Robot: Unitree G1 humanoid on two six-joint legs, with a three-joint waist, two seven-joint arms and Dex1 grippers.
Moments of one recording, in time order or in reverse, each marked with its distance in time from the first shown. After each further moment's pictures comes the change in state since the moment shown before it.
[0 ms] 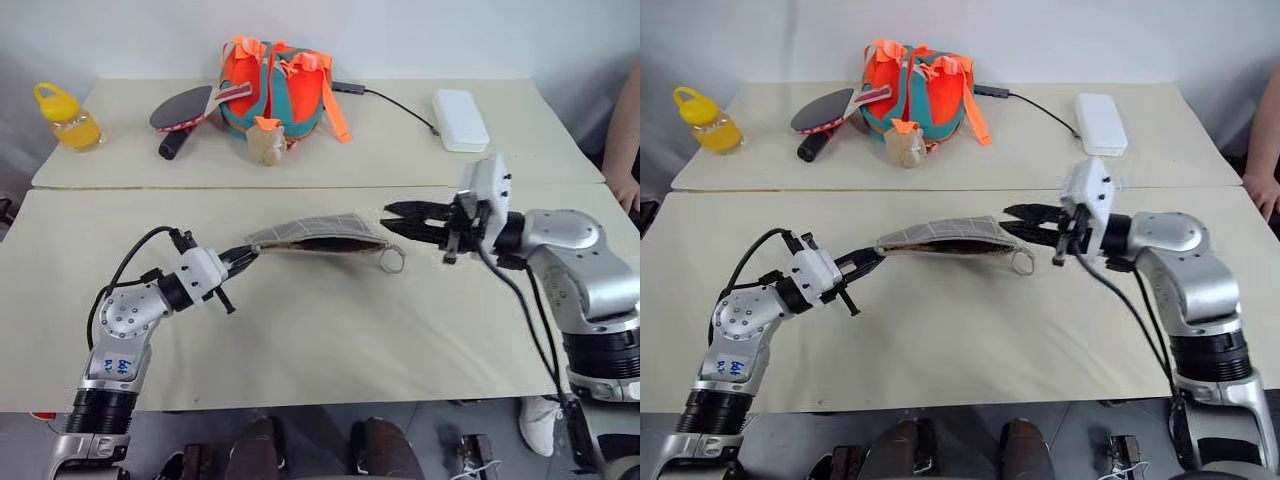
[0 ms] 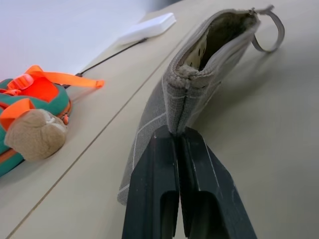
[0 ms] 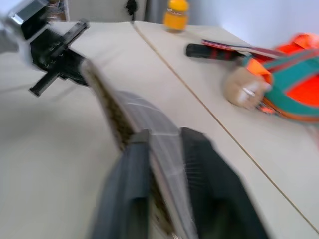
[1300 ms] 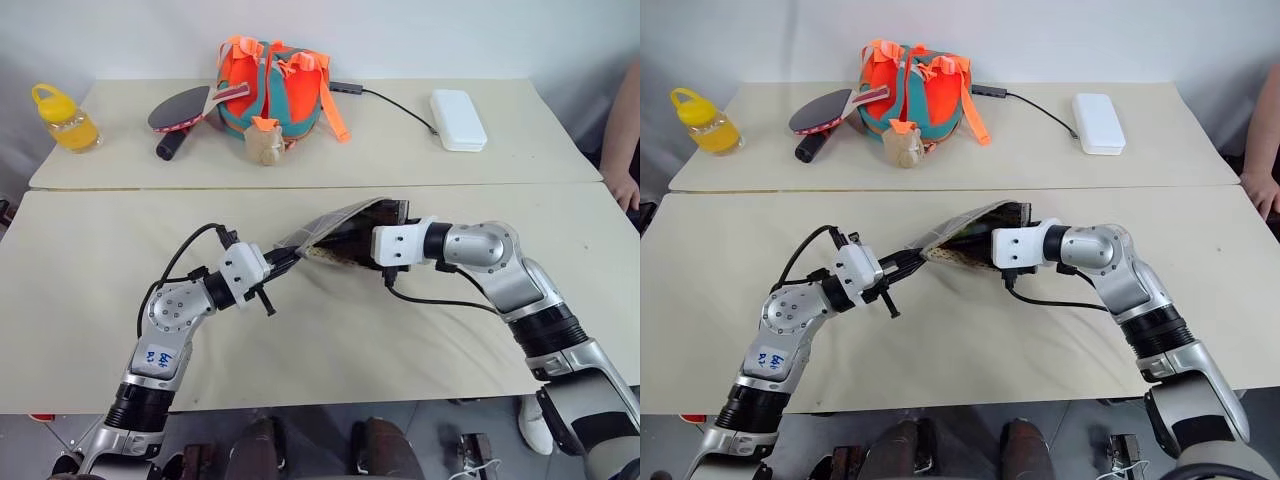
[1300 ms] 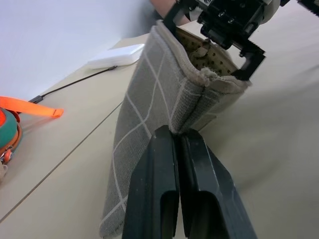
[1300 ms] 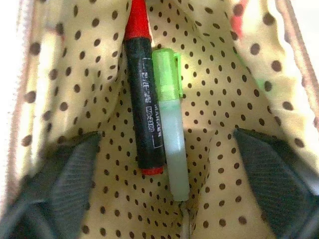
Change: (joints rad) left arm -0.040 -0.116 -0.118 -0.116 0.003 0.170 0.021; right arm -0.142 0.045 0.266 0.353 -0.684 -0.571 -0.169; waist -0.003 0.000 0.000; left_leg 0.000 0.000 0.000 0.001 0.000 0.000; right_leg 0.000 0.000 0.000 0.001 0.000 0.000
